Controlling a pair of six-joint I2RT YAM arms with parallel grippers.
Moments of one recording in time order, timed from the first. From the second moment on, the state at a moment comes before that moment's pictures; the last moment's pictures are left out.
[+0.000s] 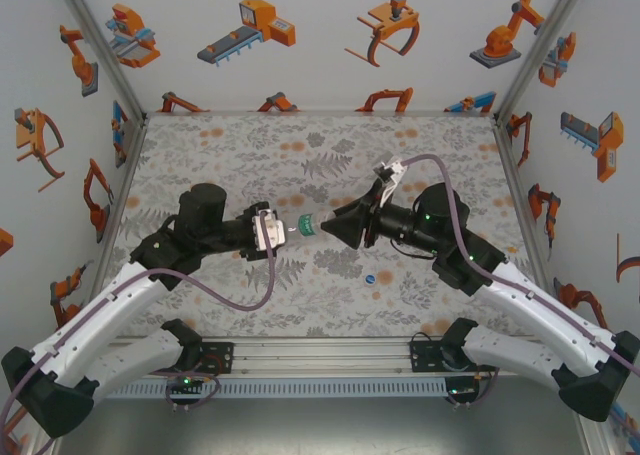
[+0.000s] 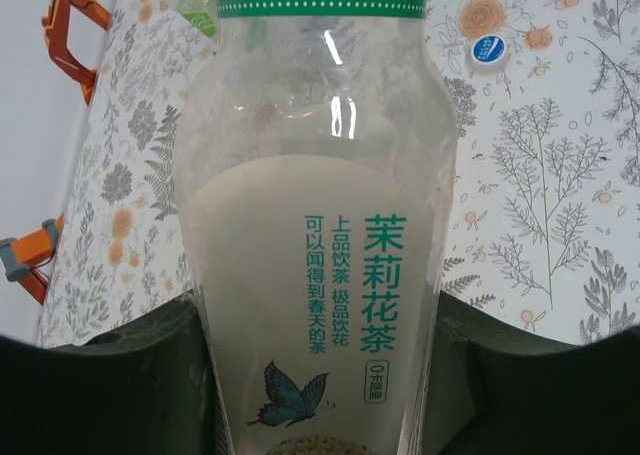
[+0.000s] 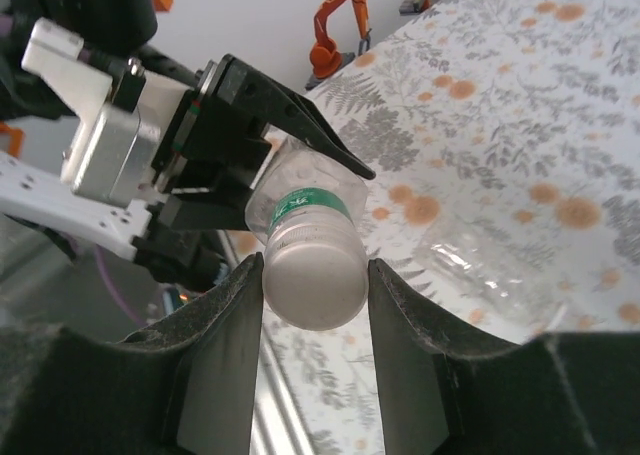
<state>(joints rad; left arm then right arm) -0.70 0.91 0.87 -0.46 0.46 0.78 0.83 0.92 0.91 -0.06 -0.33 0.40</state>
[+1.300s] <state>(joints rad) -0.74 0.89 0.84 -0.42 0.40 0.75 0.82 1.03 0.99 -0.23 -0.25 1.13</state>
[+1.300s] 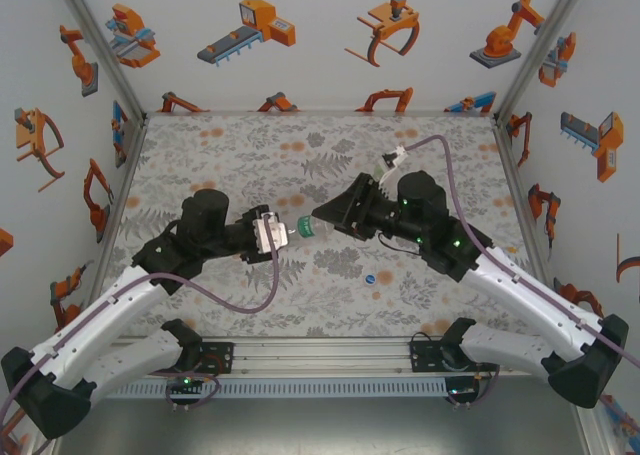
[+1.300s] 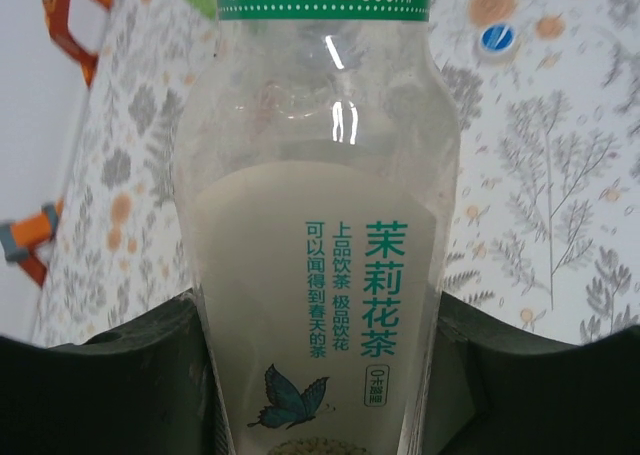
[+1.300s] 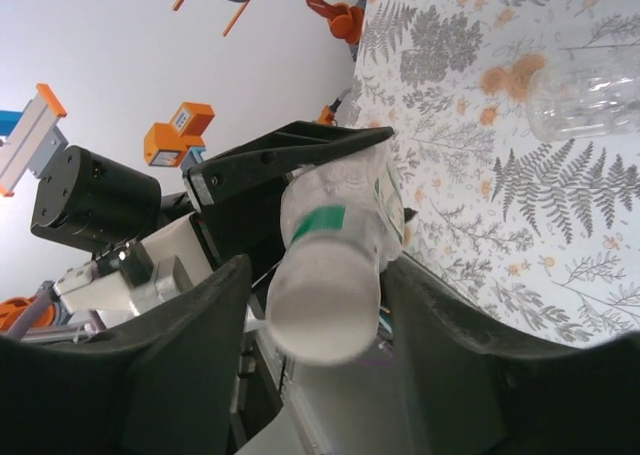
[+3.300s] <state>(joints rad) -0.75 0.91 0.86 -0.44 0.52 0.80 0.82 0.88 1.01 -0.30 -0.66 -0.57</state>
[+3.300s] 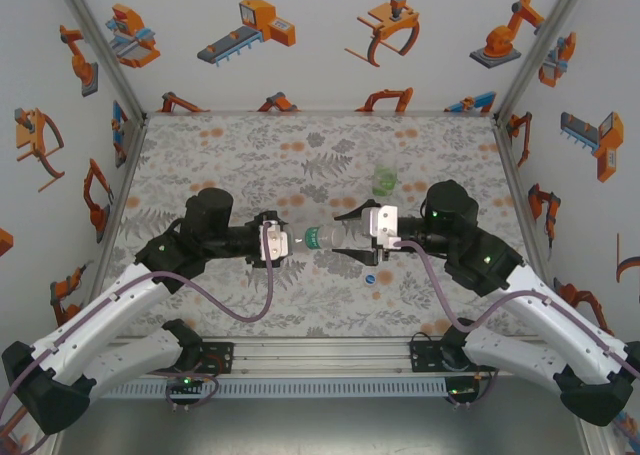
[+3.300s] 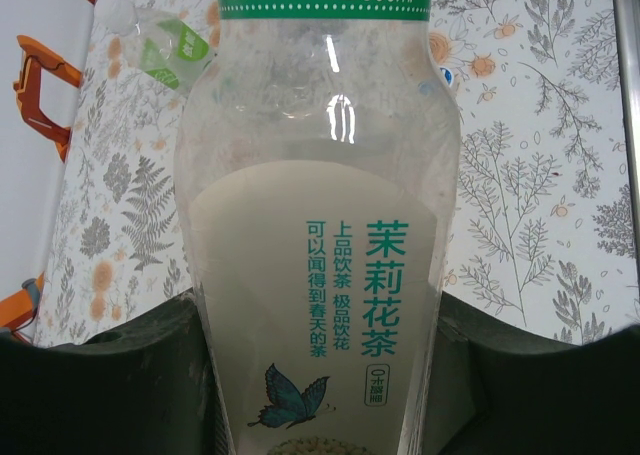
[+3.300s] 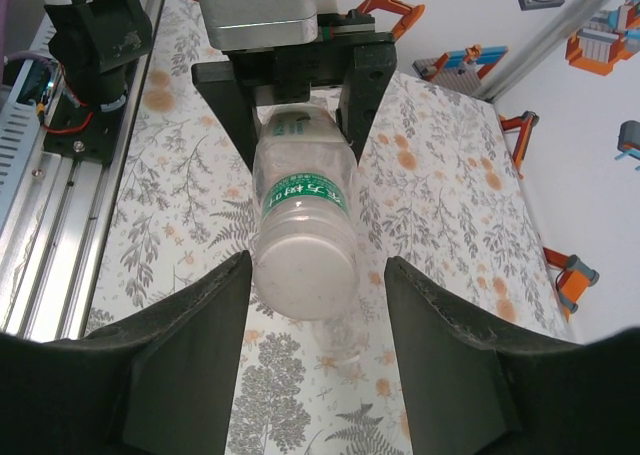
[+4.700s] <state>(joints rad) -0.75 0.91 0.86 -0.45 0.59 0.80 0.83 0.87 1.01 -0.34 -0.72 -0.58</state>
